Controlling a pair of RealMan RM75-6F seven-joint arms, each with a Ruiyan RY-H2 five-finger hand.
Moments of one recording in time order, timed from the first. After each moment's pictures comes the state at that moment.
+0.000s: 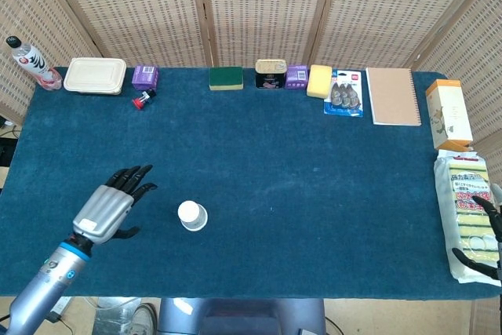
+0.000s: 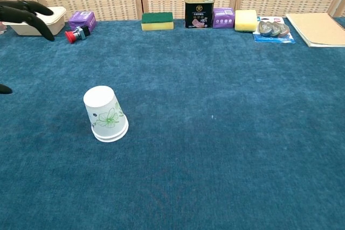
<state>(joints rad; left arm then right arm) -0.43 -1.04 -0.10 -2.08 1.32 1.05 0.51 -0.03 -1.03 0.06 -1.54 -1.56 1.63 0.25</state>
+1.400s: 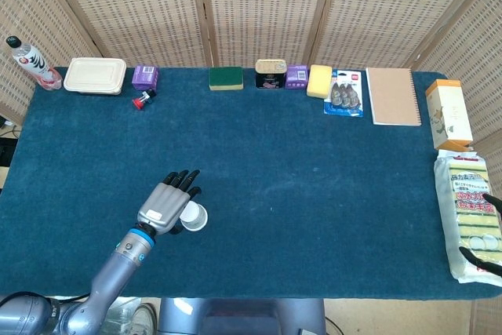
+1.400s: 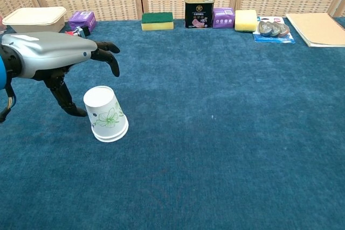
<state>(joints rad) -0.77 -1.39 -0.08 -2.04 0.77 1.15 0.90 -0.03 -1.01 0.07 -1.53 -1.54 1.62 0.35</state>
